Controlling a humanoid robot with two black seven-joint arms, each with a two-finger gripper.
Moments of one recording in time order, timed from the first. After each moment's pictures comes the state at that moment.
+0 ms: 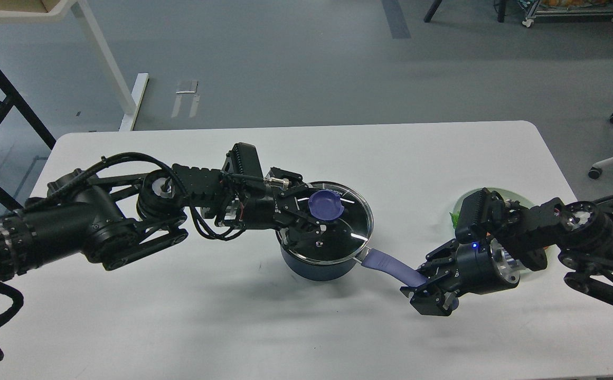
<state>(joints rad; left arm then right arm) -1.04 0.34 -0.07 -1.08 2.03 0.07 -0.49 0.89 -0.80 0.15 1.55 -2.04 0.46 0.49</state>
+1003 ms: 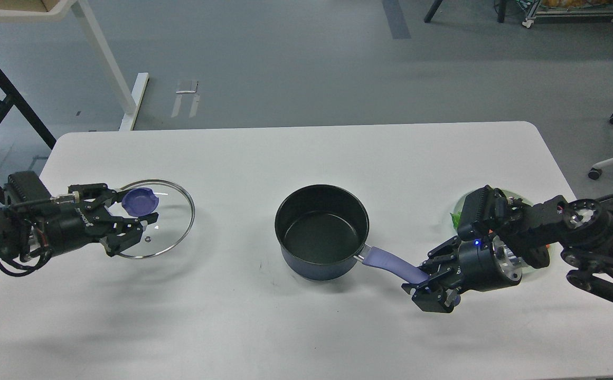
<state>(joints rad) -0.73 0.91 -0.02 -1.07 1.86 0.43 -0.49 0.89 -0.82 0.16 1.55 -2.04 0.46 0.49</state>
